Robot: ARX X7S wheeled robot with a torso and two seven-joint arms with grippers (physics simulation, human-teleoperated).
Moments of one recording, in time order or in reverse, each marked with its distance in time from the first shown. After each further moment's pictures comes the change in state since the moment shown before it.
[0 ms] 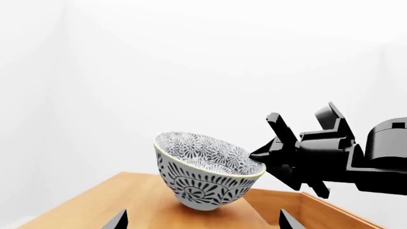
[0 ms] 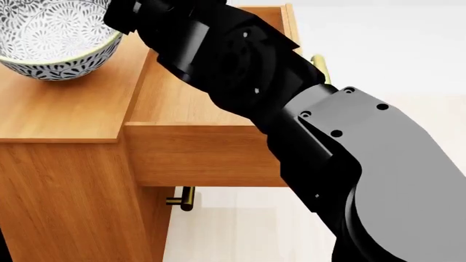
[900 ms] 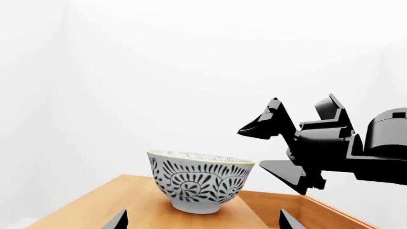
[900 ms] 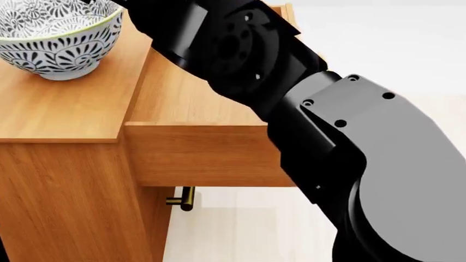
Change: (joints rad) left arm -0.002 -0.031 0.017 0.005 -0.004 0.025 -0.028; right arm 0.034 -0.002 0.011 0.005 0.027 0.014 -0.028
